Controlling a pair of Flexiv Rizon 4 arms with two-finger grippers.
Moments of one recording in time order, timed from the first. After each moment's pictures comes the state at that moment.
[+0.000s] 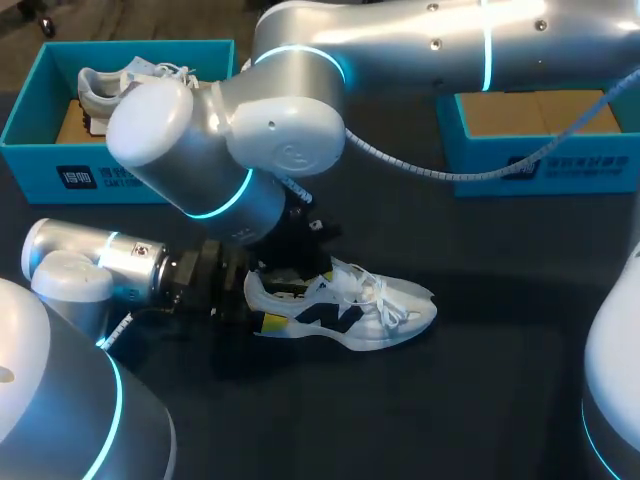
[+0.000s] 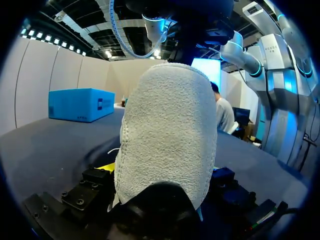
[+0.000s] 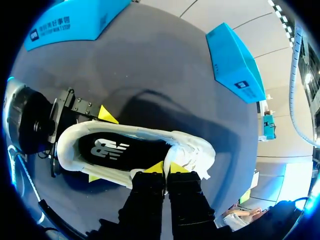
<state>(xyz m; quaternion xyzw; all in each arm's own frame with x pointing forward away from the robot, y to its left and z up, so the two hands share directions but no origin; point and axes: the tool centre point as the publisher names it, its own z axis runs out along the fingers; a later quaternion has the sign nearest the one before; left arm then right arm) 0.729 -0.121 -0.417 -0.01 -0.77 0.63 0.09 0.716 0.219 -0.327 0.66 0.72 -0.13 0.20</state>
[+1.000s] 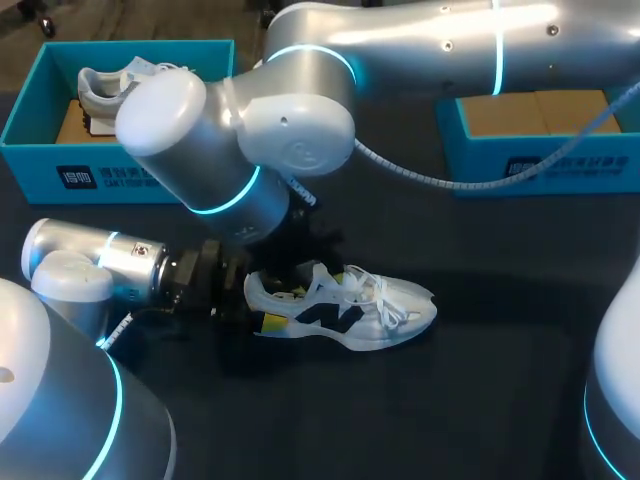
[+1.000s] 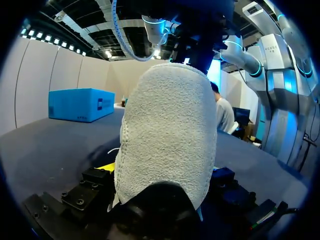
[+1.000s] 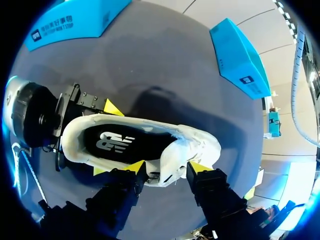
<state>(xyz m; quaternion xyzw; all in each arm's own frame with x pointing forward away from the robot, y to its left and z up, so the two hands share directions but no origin) 0.729 -0.121 -0.417 -0.01 -0.77 0.63 0.09 0.705 0.224 -0.331 0.66 0.72 -0.12 0.17</state>
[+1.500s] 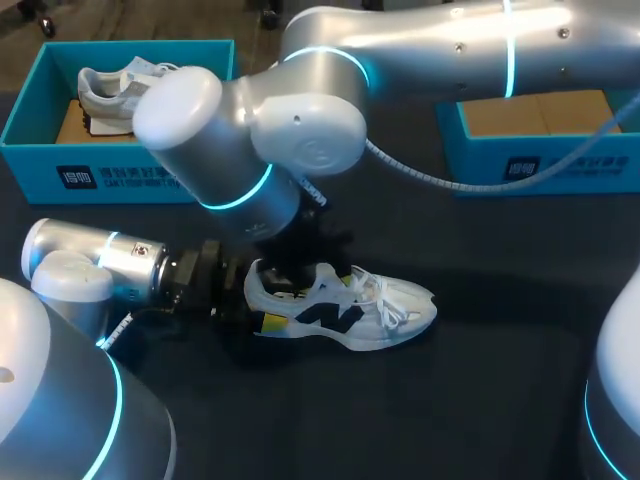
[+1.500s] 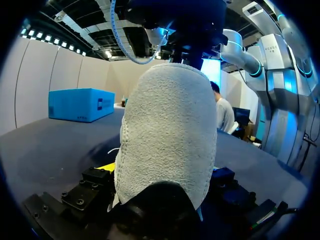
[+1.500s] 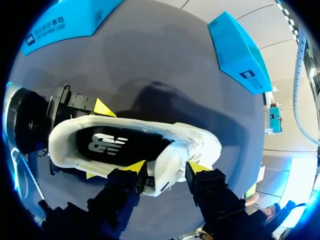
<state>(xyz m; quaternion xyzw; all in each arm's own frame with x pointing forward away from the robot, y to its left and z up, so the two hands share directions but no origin) 0.729 -0.121 -0.417 -0.01 -0.77 0.63 0.09 0.706 0.210 -0.335 0.68 0.71 -0.13 0.16</state>
